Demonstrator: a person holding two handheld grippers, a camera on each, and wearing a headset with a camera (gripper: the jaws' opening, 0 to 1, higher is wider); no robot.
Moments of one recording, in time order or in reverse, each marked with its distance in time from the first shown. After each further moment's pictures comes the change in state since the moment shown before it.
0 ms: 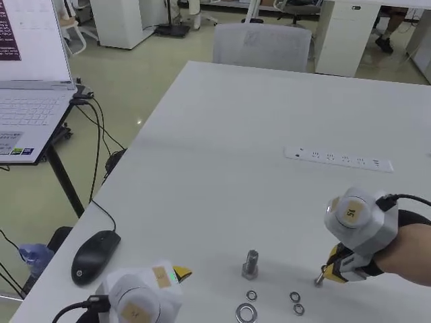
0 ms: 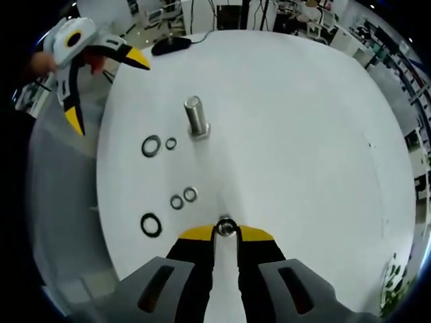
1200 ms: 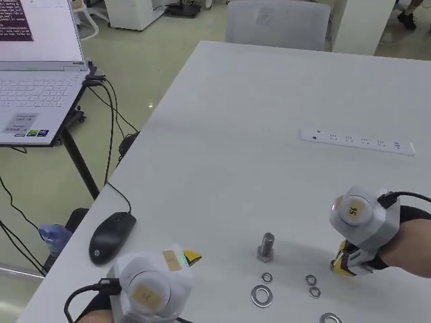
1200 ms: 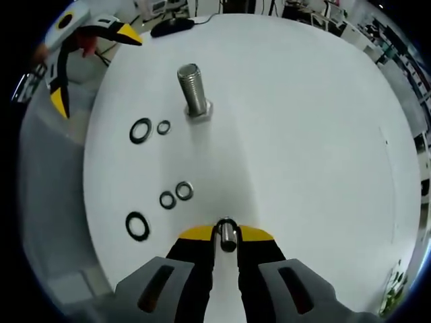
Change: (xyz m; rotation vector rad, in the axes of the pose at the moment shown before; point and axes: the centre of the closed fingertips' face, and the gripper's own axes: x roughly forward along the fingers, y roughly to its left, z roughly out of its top) left arm -0.004 0.003 -0.008 -0.019 0.007 0.006; right arm 0.040 0.001 -0.012 -0.029 0.059 0.028
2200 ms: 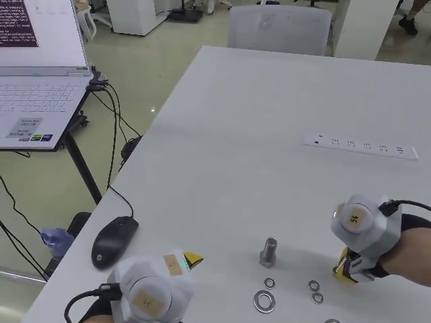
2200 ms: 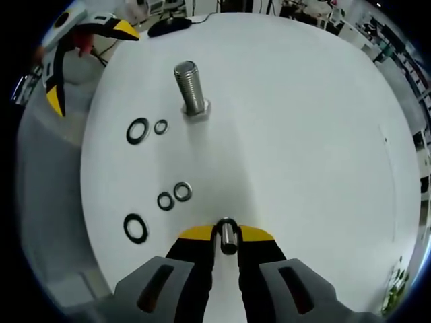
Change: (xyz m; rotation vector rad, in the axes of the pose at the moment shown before) left arm -0.005 0.001 0.004 0.006 -0.015 0.014; right arm 0.002 0.000 -0.001 0.016 -0.001 -0.011
